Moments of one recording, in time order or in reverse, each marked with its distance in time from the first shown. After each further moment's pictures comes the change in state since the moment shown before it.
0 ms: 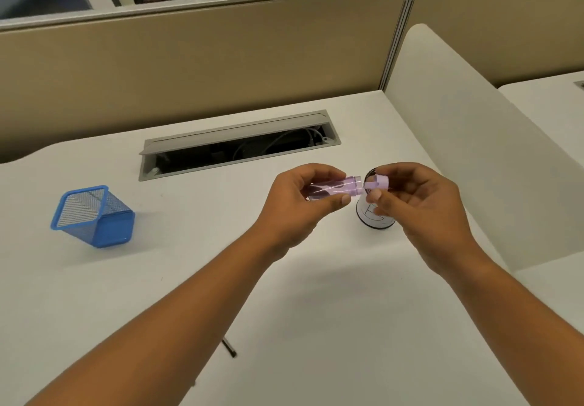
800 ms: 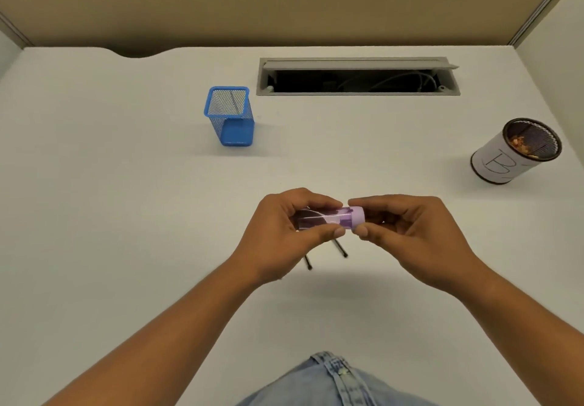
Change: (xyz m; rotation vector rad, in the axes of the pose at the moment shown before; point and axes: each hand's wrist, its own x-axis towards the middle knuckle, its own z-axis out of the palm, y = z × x) left_hand -0.214 -0.057 -0.152 0.052 0.150 -0.118; right_hand -0.141 0.005 0.166 -0.265 -0.552 0.035
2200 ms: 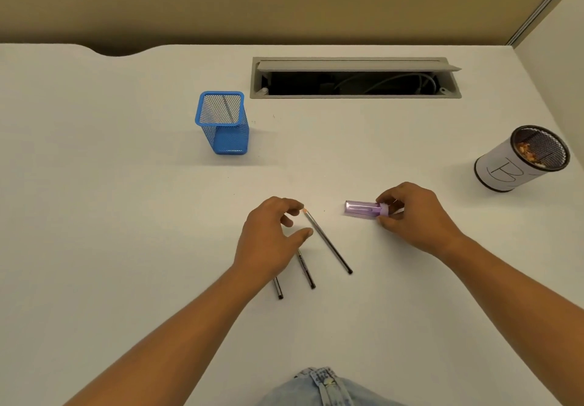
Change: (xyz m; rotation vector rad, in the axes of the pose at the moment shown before) left_hand 0.050 -0.080 -0.011 0.410 0.191 -0.057; right_hand 0.082 0.104 -0.035 -0.663 0.074 0.151
